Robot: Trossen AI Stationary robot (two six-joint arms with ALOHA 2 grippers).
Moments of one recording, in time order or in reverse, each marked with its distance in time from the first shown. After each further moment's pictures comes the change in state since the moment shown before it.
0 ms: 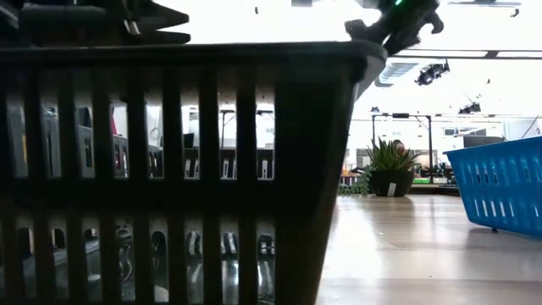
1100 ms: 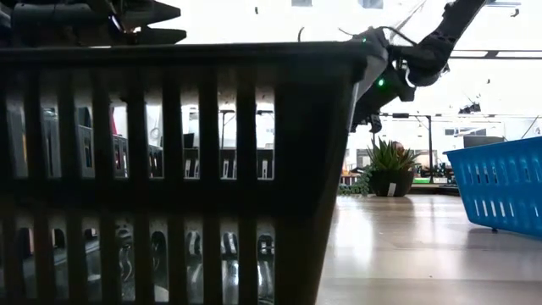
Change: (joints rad) left arm -0.026 -0.044 -0.011 -0.061 0.082 -0.033; right arm -0.489 0.184 -0.492 1.613 -0.662 -0.702
